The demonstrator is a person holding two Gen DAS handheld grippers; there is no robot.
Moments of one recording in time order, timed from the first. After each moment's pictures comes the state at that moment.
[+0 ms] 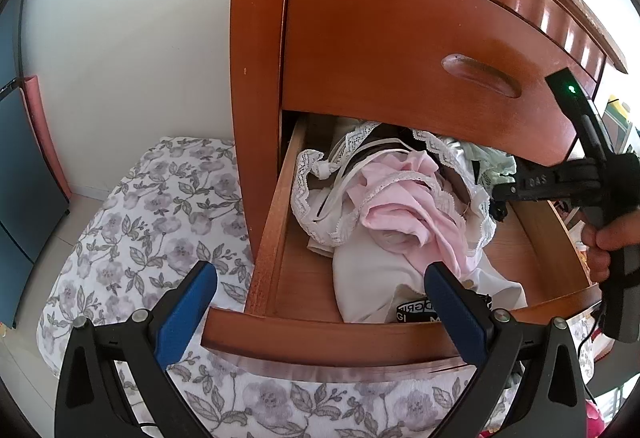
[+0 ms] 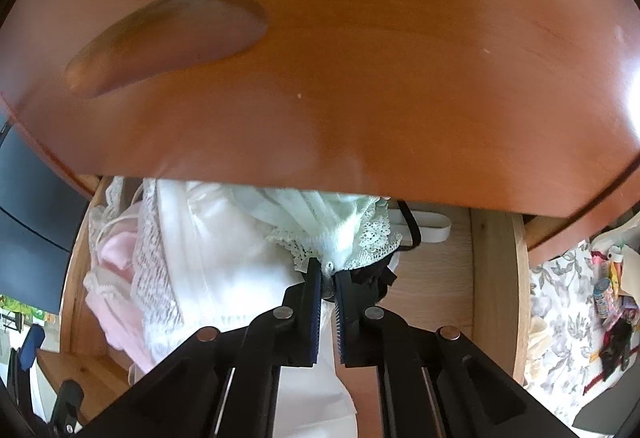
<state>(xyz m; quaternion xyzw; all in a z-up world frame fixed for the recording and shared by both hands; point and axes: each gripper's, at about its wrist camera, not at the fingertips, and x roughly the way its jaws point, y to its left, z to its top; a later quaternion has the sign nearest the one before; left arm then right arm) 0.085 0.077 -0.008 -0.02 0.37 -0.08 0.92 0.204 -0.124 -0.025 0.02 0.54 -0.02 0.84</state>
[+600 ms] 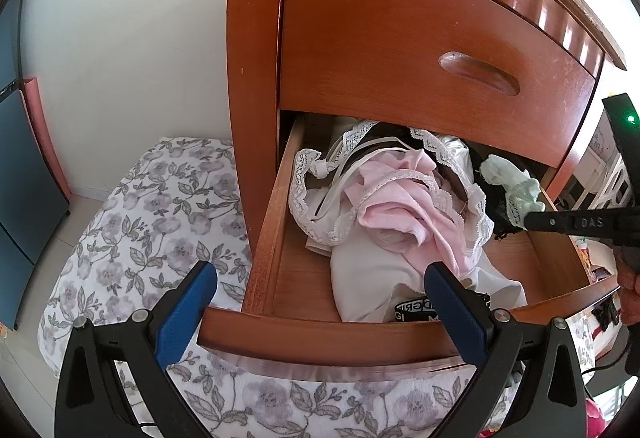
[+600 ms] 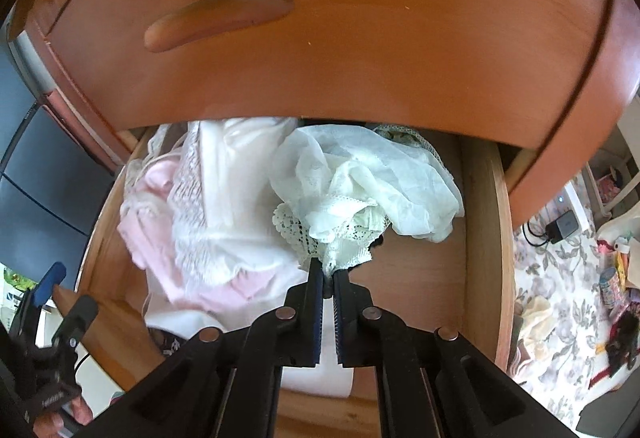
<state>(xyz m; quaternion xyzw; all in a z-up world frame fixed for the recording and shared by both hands) 0.085 0.076 -0.008 -0.02 0.37 -0.08 0.92 0.157 -0.134 -0.004 0.04 0.53 0.02 0.85</state>
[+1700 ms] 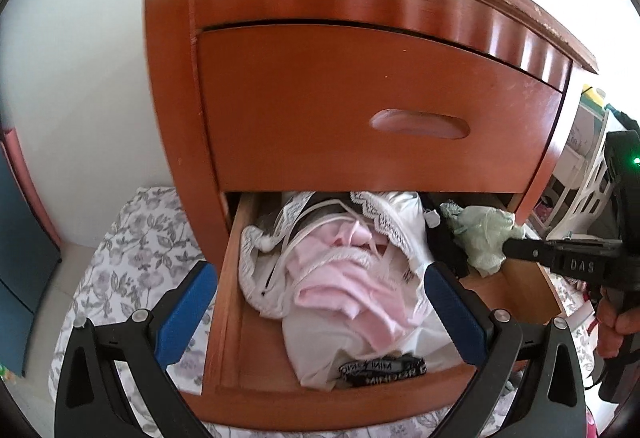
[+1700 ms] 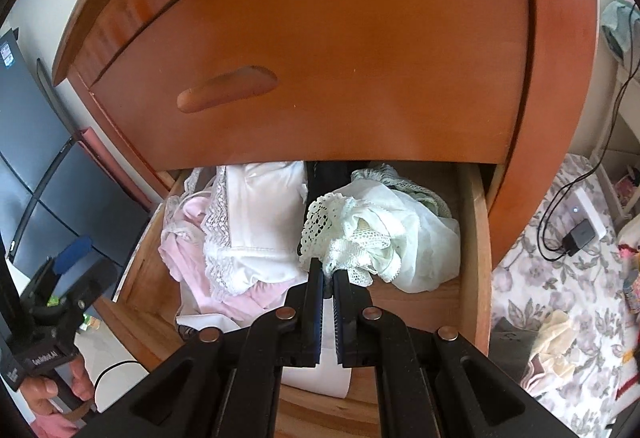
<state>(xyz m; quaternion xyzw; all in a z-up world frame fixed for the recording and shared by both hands) 0.106 0.029 0.042 0.02 0.34 -0.13 0.93 0.121 -0.166 0.014 0.09 0.46 0.07 0.88</state>
